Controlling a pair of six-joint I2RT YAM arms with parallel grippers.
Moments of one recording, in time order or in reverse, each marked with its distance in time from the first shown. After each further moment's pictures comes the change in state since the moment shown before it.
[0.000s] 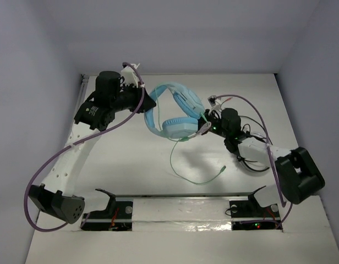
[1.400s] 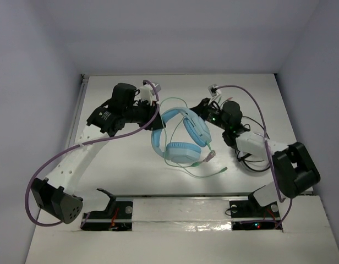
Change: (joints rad) left arm -0.120 0.005 -0.109 -0.069 0.104 0.073; right arm -0.012 0.101 0.108 0.192 -0.065 0.040
